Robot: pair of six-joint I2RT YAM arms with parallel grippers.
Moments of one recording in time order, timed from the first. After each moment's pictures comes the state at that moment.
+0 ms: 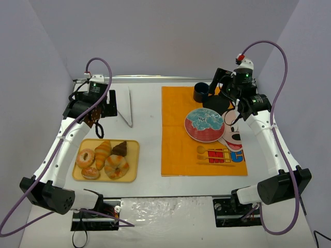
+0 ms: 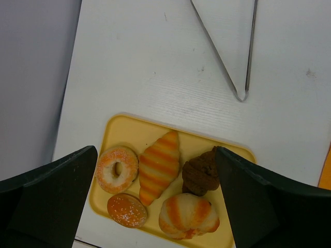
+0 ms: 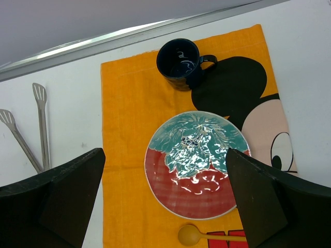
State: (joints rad) left arm -0.31 1.33 1.52 -0.99 -0.47 -0.25; right arm 0.20 1.38 1.48 -0.56 0.12 0.39
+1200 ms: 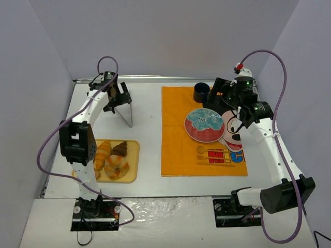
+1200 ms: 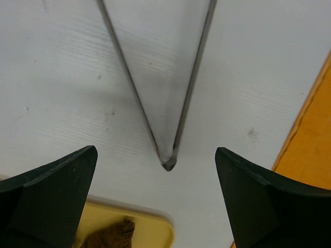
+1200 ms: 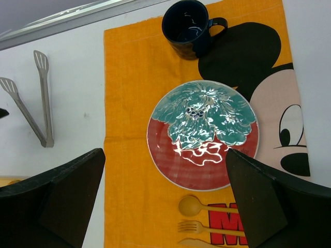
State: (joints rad) left arm -0.15 1.94 1.73 -0.75 -0.09 -0.51; right arm 0.21 1.30 1.37 -0.62 0.05 0.40
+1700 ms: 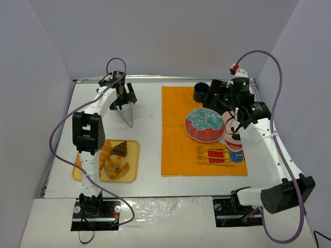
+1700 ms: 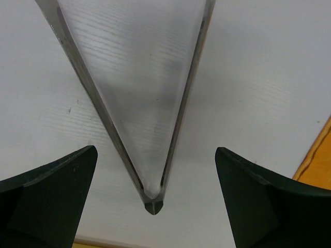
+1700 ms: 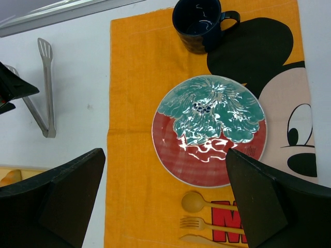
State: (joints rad) left arm -0.17 2.18 1.95 -0.79 -0.09 -0.51; right arm 0.25 1.30 1.37 -0.62 0.05 0.39
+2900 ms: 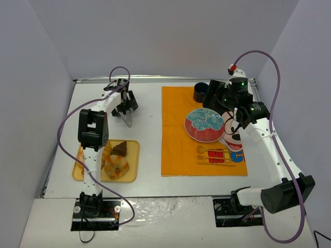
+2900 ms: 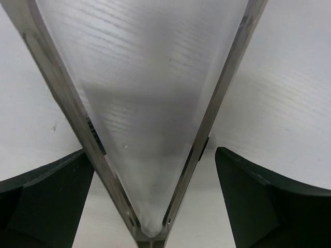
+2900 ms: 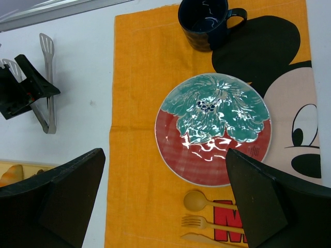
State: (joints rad) left arm -0.18 2.29 1.90 -0.73 -0.15 -0.55; right arm 0.26 1.30 1.37 -0.62 0.04 0.39
